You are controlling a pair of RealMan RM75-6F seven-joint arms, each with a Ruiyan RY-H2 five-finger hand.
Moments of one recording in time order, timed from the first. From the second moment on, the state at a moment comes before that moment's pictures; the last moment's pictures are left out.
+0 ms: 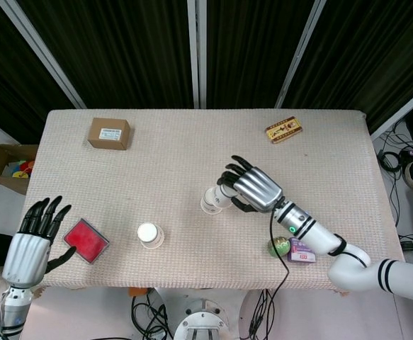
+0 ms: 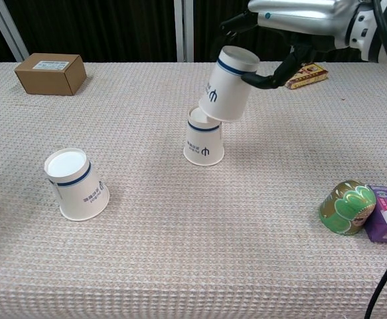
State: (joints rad) left arm -0.03 -1.26 0.01 -1.64 1.78 1.70 0.23; right arm 0.87 -1.32 0.14 -1.59 -1.50 0.92 -0.07
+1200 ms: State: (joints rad) left arm -0.07 -1.23 0.01 -1.67 1.74 1.58 0.21; right arm 0.95 -1.37 0.10 -1.56 -1.31 0.76 -0.45
